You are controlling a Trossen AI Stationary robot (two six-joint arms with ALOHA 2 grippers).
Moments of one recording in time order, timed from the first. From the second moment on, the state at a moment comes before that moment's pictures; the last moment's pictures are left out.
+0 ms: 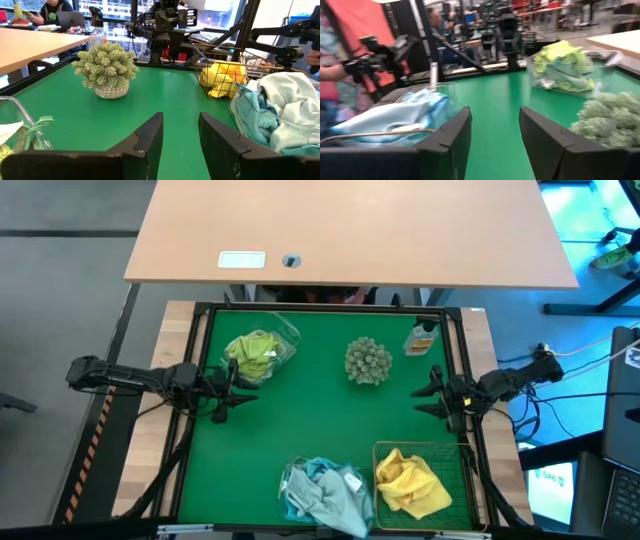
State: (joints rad) left arm -0.06 0.27 0.01 0.19 -0.04 -0.13; right arm 0.43 0.00 0.16 -0.20 0.26 0.20
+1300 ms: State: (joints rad) left arm -0.21 0.08 0.01 0.19 -0.04 -0.13; right arm 0.43 0.01 0.01 0.06 0.31 -0.13
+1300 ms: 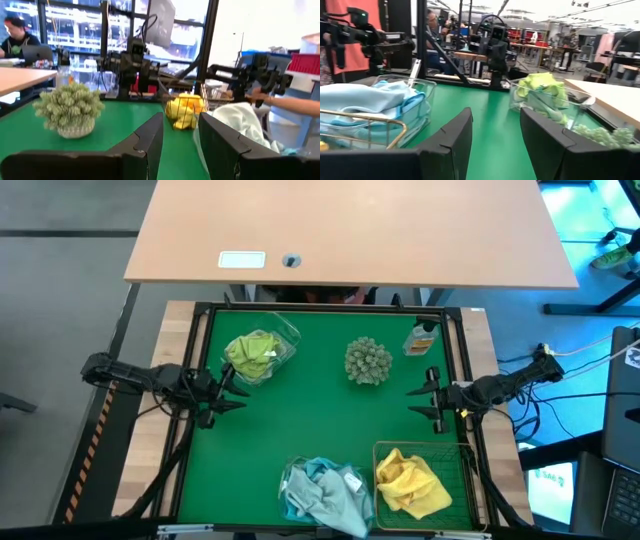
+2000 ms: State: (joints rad) left arm -0.21 0.00 0.01 0.19 -0.04 -0.13; right arm 0.43 0.01 0.01 0.08 0.62 -0.18
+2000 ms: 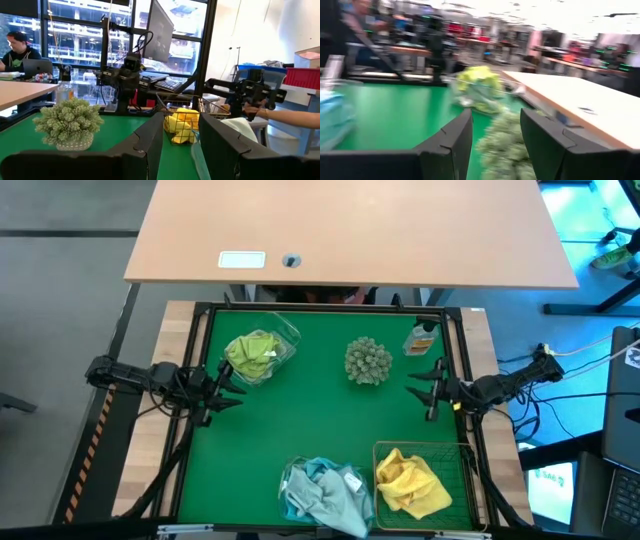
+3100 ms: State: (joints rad) left arm -0.21 0.00 0.01 0.19 -0.04 -0.13; right arm 0.43 0.01 0.01 0.05 0.16 -0.11
